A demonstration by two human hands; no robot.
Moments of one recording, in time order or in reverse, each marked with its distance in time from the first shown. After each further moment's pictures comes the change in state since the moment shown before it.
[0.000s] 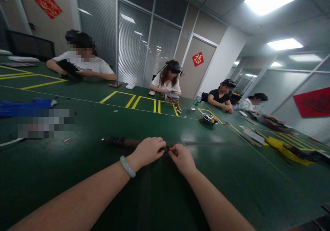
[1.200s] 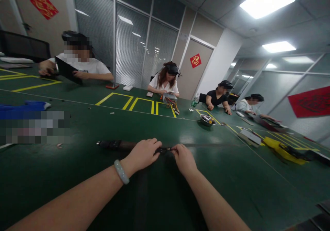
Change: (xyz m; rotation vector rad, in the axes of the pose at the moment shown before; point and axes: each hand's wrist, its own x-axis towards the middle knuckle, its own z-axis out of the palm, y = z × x) left_hand -0.004 0.002 -0.010 0.006 -0.054 -0.080; right_hand 0.004 0.006 -0.013 -0.123 -0.032 0.109
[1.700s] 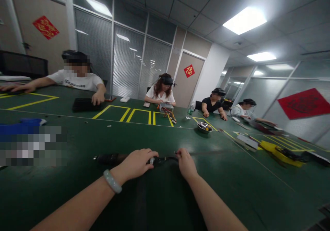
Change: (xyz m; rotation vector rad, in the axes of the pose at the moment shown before) left_hand -0.002 -0.031 -0.008 -0.094 -0.109 0.009; right_hand 0.014 0.026 0.000 0.015 0.117 0.118
